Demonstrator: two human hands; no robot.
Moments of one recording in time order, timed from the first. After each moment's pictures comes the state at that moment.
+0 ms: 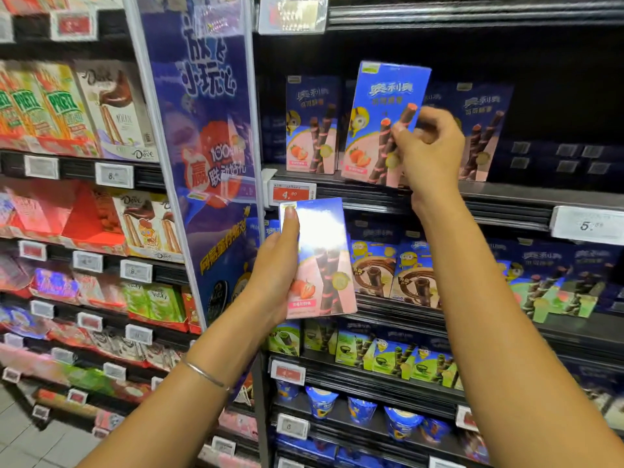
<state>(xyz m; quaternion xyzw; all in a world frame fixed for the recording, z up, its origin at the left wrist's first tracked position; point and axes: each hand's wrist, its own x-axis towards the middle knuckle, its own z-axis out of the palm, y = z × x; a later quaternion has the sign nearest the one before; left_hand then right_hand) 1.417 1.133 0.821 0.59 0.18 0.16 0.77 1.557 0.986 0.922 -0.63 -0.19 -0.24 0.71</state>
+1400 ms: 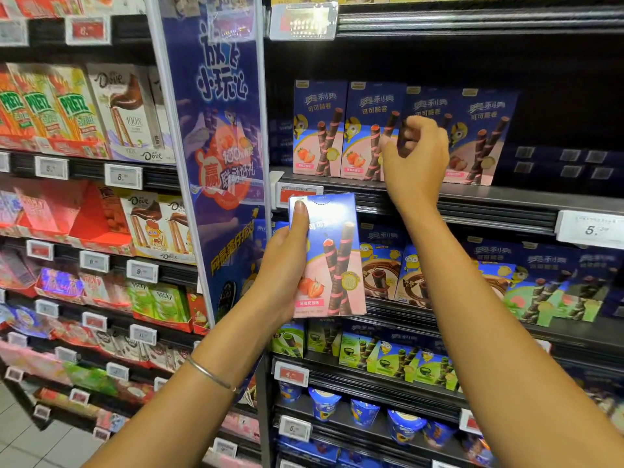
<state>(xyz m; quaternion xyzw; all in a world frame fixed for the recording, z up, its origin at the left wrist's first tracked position) 1.414 1.132 0.830 0.61 0.17 0.15 0.76 1.565 1.007 0.909 -0.74 -0.17 -0.39 0.52</state>
